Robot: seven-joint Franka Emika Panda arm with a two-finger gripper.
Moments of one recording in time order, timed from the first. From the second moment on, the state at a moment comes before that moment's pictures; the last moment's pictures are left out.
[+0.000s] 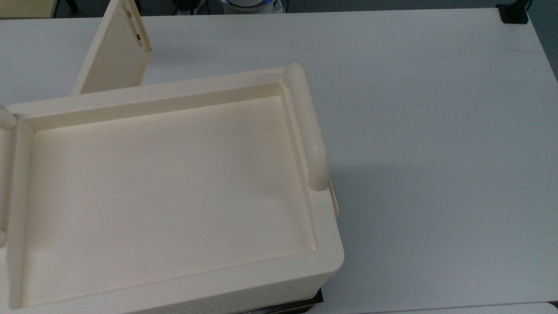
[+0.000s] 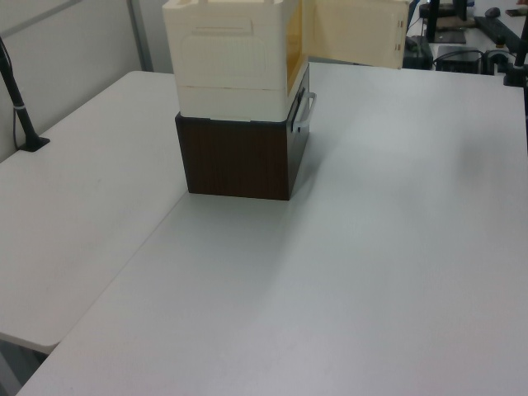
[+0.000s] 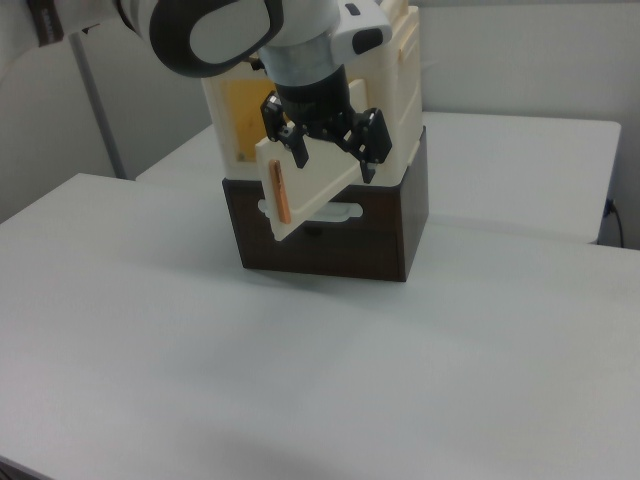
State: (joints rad) arm -0.25 -0.01 -0.27 -1.53 0.24 1.78 -0.56
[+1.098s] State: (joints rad) arm 0.06 -0.14 -0.28 -1.52 0.11 1.55 -0.23
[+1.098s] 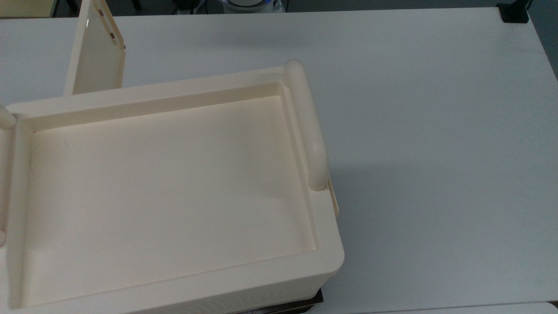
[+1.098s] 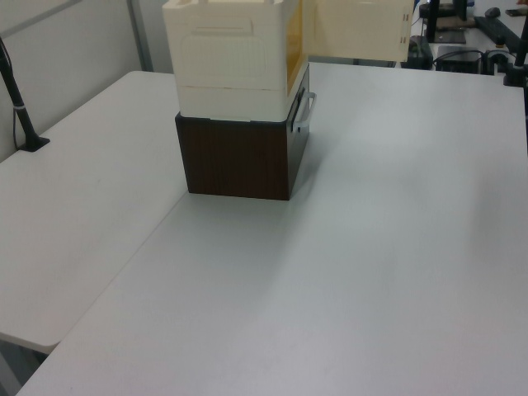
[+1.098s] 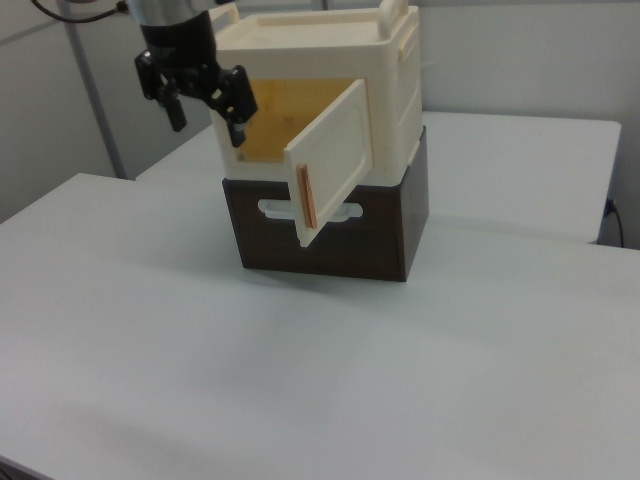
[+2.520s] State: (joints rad) arm 0.11 -0.02 -0.18 -1.53 0.04 1.55 -0.17
